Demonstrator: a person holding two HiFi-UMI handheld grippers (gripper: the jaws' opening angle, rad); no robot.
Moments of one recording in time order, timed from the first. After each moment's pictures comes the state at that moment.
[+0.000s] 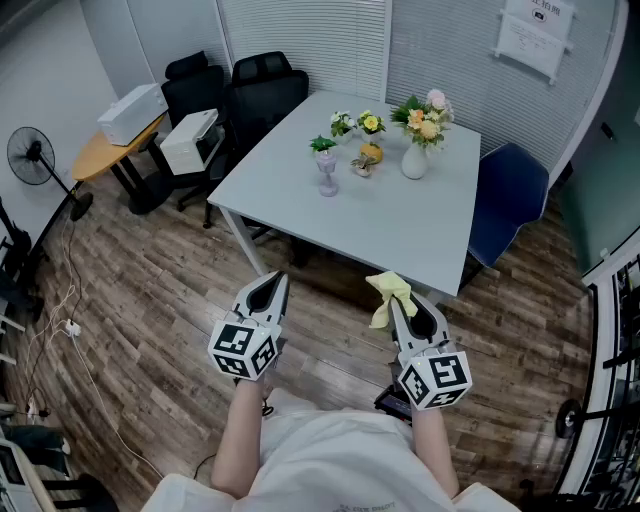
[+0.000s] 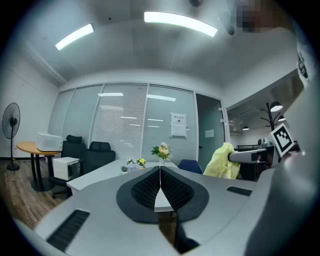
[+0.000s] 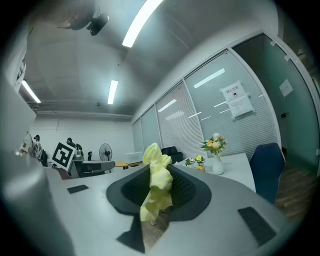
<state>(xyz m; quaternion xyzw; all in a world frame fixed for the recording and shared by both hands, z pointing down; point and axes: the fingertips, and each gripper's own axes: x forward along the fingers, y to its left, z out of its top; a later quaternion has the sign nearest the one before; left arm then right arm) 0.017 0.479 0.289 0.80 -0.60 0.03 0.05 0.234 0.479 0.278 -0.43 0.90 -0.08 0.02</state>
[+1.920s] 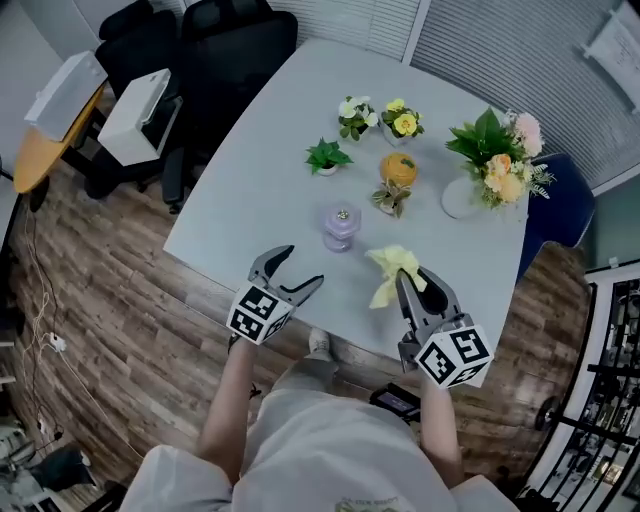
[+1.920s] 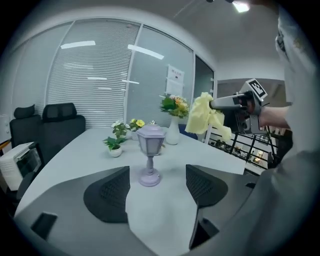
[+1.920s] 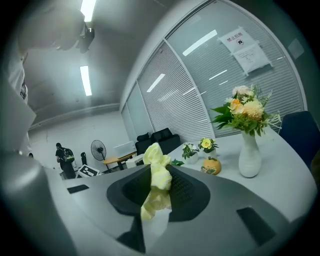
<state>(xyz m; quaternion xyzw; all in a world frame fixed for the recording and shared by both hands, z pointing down) -0.084 0.041 0.474 0.88 -0.41 0.21 0.14 0.081 0.041 0.346 -0.41 0.89 -0.20 -0.05</state>
